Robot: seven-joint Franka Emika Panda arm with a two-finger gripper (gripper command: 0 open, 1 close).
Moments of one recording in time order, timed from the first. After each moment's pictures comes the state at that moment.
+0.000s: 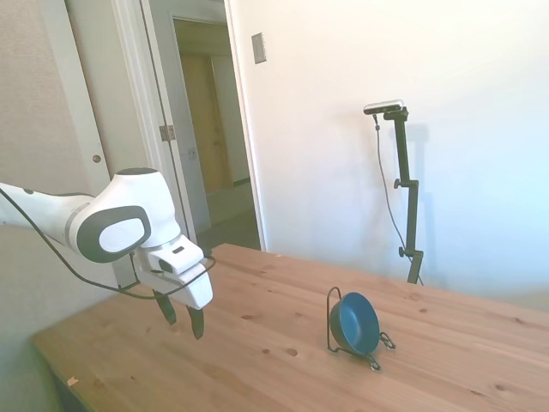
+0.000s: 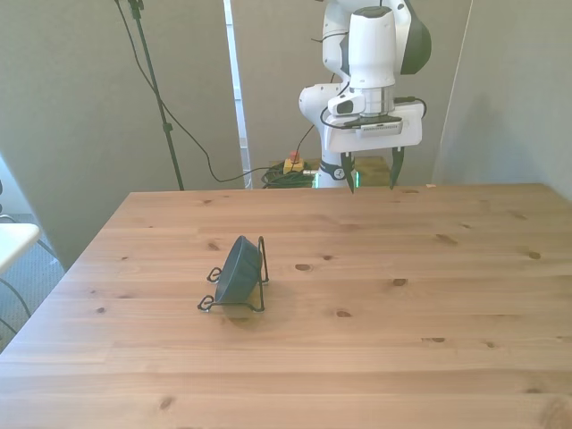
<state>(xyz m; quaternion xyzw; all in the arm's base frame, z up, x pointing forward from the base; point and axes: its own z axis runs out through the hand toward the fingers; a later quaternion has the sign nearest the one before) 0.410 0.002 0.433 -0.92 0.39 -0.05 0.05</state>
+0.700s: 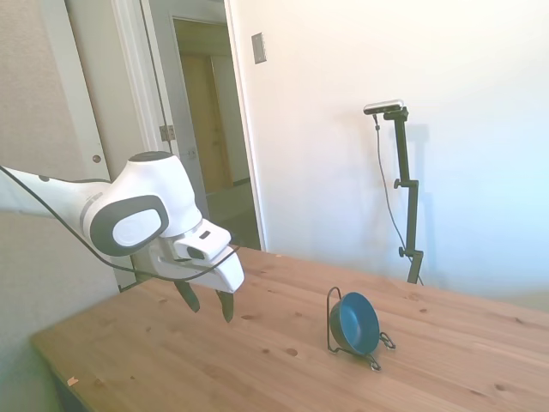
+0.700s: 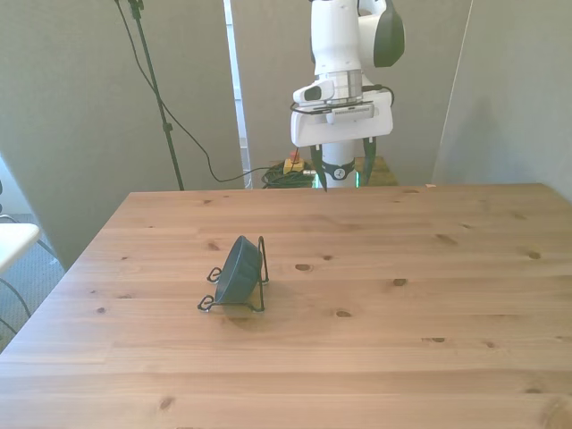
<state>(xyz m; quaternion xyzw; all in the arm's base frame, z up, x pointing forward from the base) 0.427 -0.081 0.464 -0.94 0.30 -0.12 0.07</state>
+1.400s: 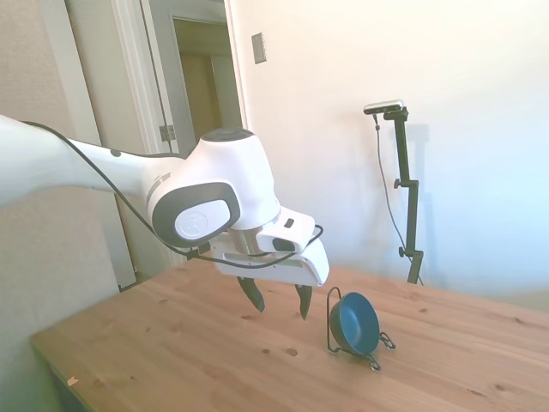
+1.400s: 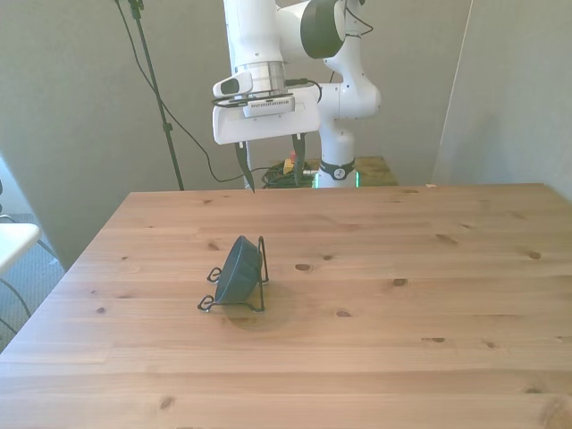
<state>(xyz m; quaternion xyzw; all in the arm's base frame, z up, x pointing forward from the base) 0.456 -0.214 0.491 -0.94 0.29 -0.14 0.07</state>
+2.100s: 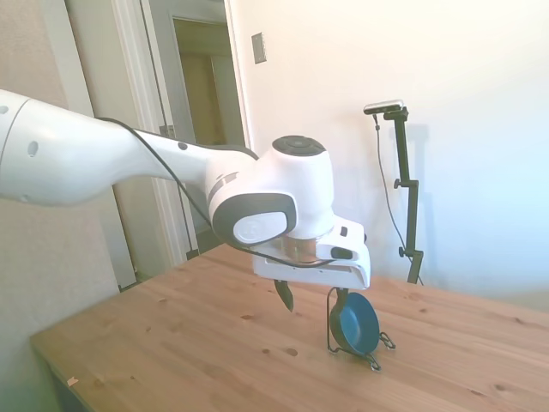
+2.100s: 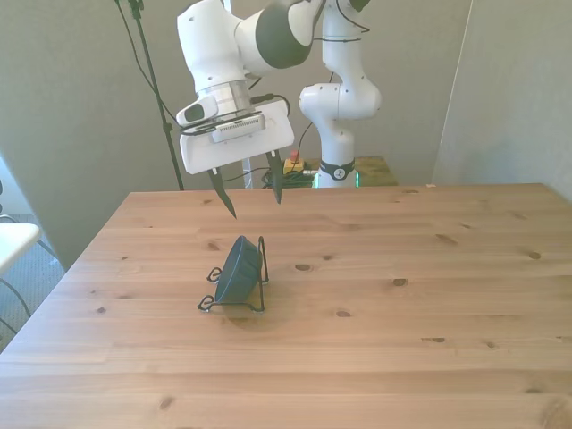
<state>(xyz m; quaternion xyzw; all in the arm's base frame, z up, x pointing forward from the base) 0.504 -0.283 0.471 -0.96 0.21 -0.12 0.14</state>
